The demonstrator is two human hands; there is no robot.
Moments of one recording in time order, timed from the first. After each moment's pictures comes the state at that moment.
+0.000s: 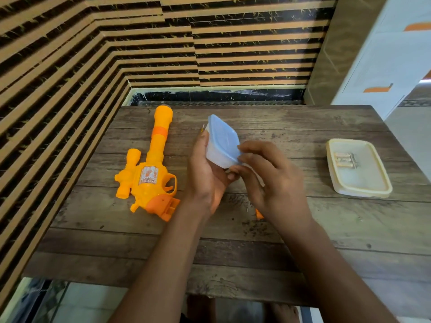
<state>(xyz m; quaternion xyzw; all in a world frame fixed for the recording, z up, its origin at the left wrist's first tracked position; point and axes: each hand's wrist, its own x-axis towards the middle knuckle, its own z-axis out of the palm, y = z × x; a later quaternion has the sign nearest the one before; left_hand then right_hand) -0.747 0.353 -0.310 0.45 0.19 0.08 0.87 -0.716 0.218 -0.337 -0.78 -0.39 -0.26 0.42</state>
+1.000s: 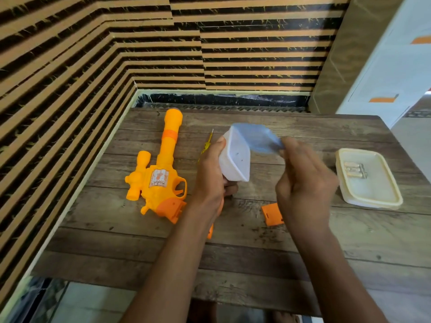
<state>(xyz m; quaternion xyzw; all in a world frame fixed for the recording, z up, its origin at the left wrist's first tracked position) -0.745 0.364 -0.307 0.50 0.25 0.07 0.83 -0.717 0.218 -0.320 -0.80 -0.26 -0.35 0.40</state>
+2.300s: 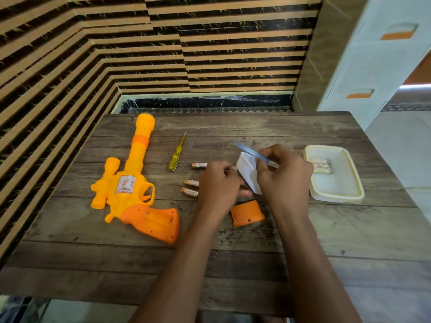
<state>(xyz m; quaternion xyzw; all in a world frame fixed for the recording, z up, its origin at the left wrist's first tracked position) -0.718 0.302 -0.342 0.74 0.25 0.05 0.63 -0.680 0.188 -0.335 -0.86 -0.10 -0.19 0.46</state>
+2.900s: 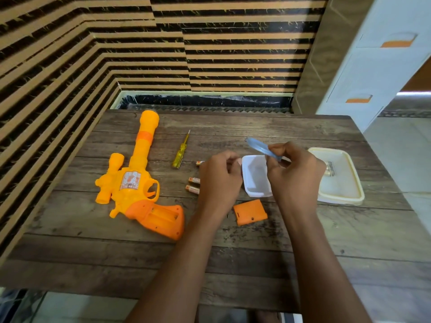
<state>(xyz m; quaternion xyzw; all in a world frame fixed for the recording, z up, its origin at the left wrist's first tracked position) -0.714 0.314 -0.342 0.85 0.19 0.18 0.45 -0.672 0.185 -0.334 -0.85 -0.09 -0.22 0.47</state>
